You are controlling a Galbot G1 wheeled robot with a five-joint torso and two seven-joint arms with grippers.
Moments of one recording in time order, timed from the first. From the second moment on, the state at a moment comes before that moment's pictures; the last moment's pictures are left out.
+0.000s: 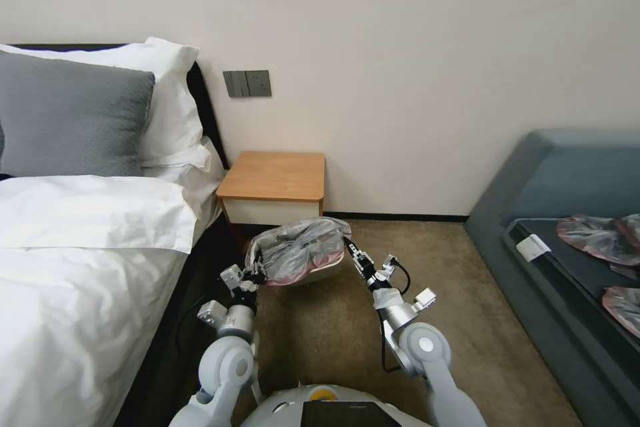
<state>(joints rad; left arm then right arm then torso) 1.55 -1.38 -0.37 -2.13 -0.73 0.01 -0.30 -1.47 1.44 0.43 2.08 1.34 -0.31 -0.10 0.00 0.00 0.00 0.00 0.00</state>
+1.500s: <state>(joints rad) 1.54 -1.37 -0.38 -2.15 -0.78 0.02 -0.29 -1.48 1.39 0.45 2.00 1.04 -0.29 -0.06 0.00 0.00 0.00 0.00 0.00</state>
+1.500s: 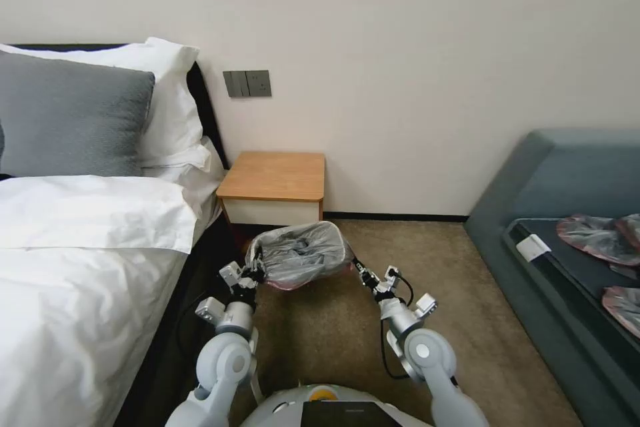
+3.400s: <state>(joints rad) 1.52 -1.34 -0.37 -2.09 -0.61 0.01 -0.18 -1.44 1.21 0.39 2.29 0.88 -0.23 -0.18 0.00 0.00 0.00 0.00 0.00</state>
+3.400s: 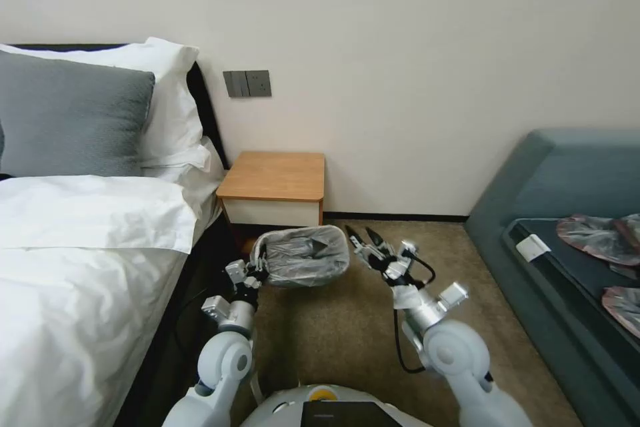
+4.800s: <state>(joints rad) 1.53 -1.29 -0.37 -2.13 -0.47 0.03 -0.03 -0.56 0.86 -0.44 2.04 0.80 -0.69 0.04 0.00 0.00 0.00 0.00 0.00</state>
